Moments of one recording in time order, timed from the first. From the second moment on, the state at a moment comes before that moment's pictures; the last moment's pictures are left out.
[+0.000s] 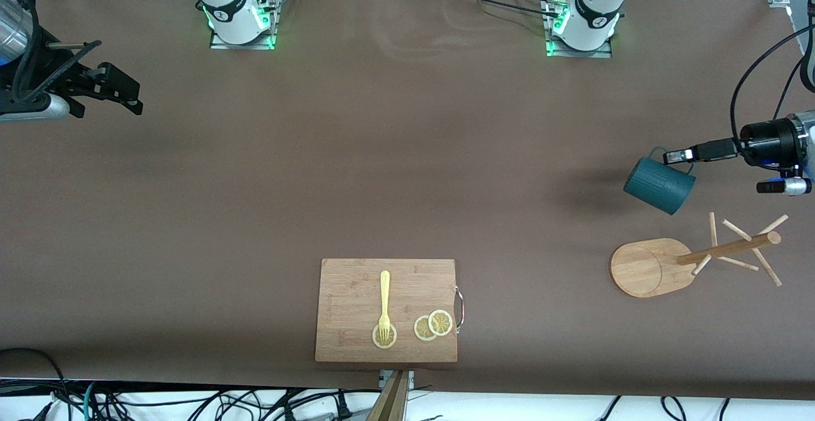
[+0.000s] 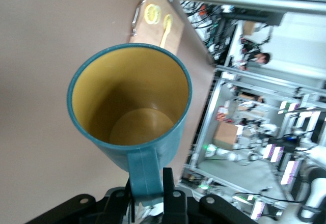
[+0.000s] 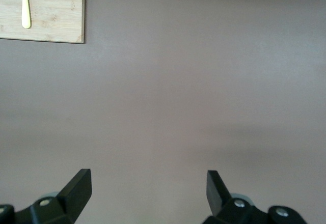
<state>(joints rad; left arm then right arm) 0.16 0.26 0.29 -1.86 -1.11 1.43 0.38 0.07 0.01 0.04 -1.53 0.01 1.55 0.04</state>
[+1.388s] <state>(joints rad) 0.38 0.52 0.29 -1.80 -1.36 1.25 0.62 0.07 0.02 0.04 -1.53 0.01 1.55 0.04</state>
